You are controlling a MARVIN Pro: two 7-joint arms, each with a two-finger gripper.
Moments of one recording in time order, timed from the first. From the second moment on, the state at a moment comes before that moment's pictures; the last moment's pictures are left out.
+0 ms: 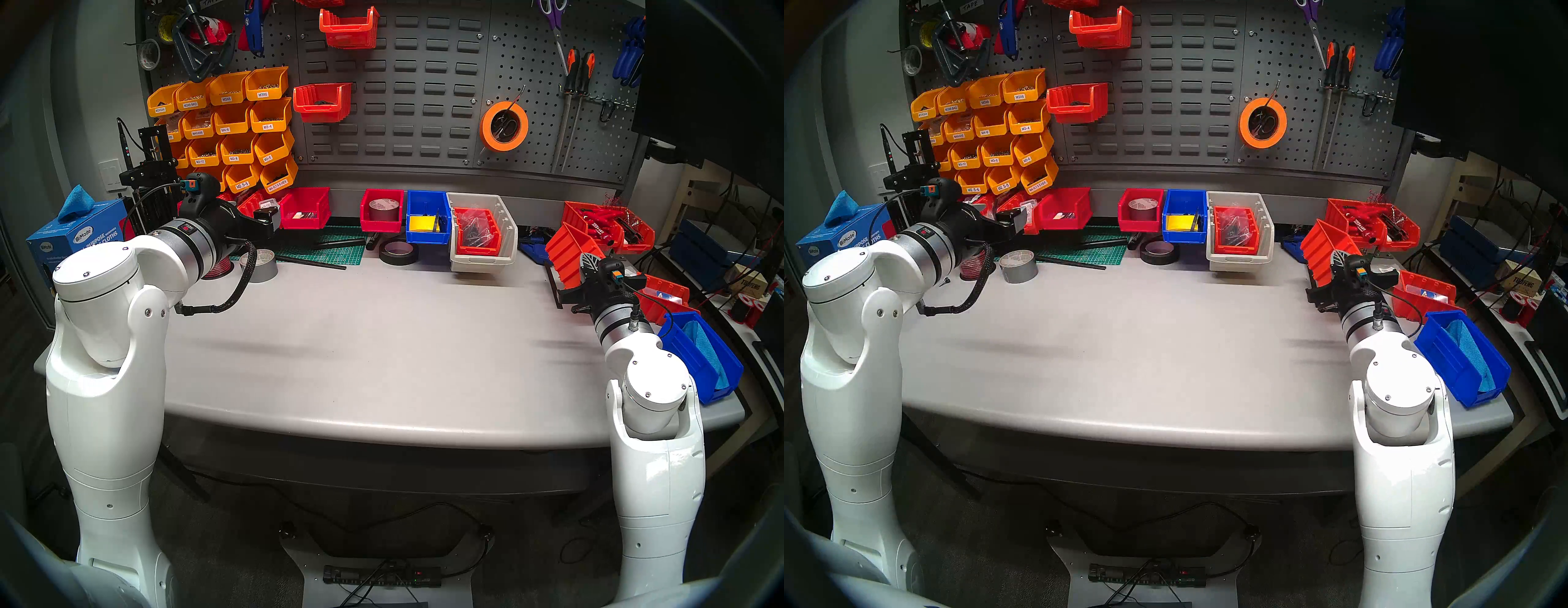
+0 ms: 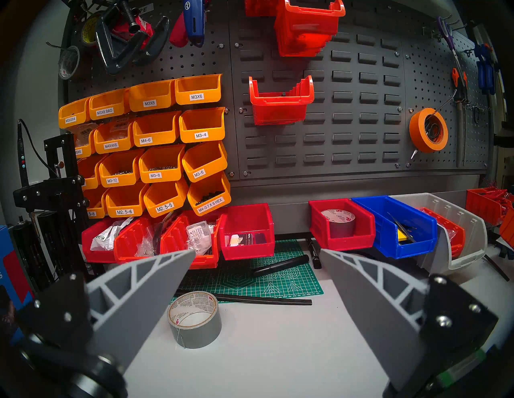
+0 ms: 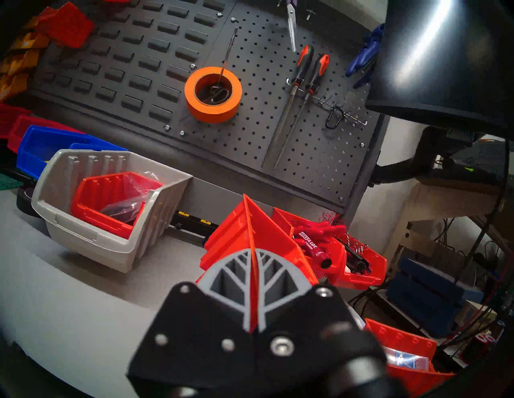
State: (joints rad) left arm 1.44 -1.22 -1.76 -2.28 -0.40 0.90 -0.06; right arm -1.70 -1.36 1.83 -2.06 -0.20 0.23 0.16
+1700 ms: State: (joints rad) left arm 1.44 -1.21 -1.76 -2.28 -0.41 0.90 -0.05; right arm -1.58 -1.14 1.75 -1.90 -0.40 0.07 0.31
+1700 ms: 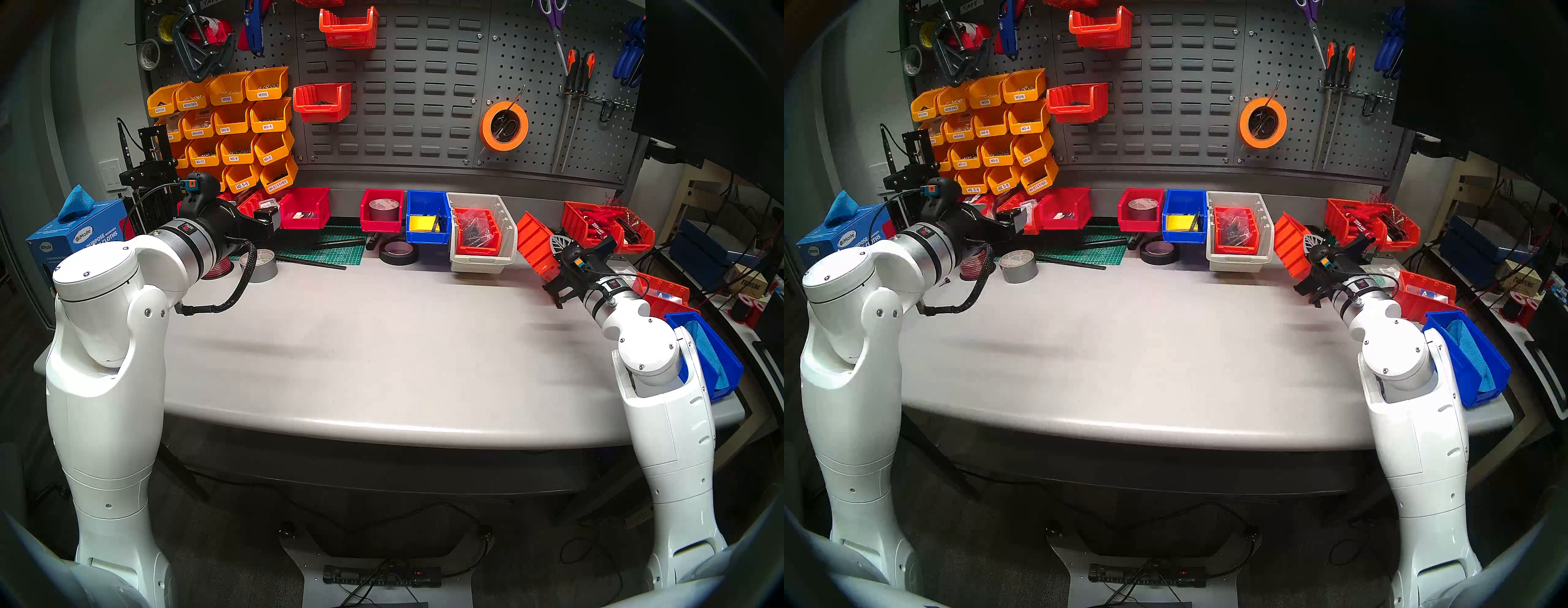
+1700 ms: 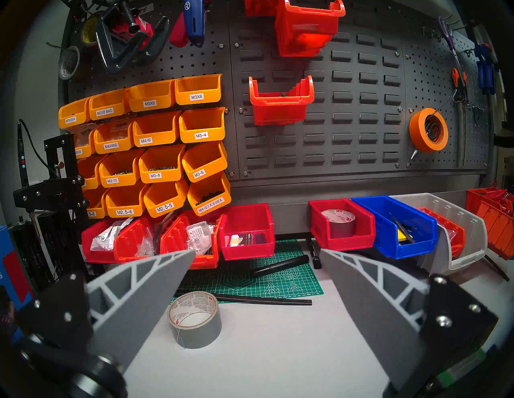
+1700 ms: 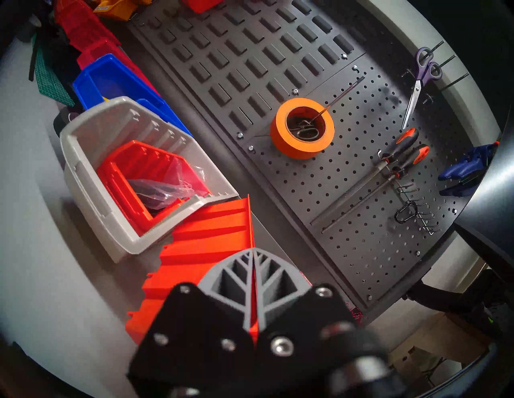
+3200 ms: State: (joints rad) left arm 1.44 -1.20 -1.76 -2.28 -0.42 0.89 -0.04; right arm -1.76 -1.25 1.84 -2.05 -0.30 0.13 0.31
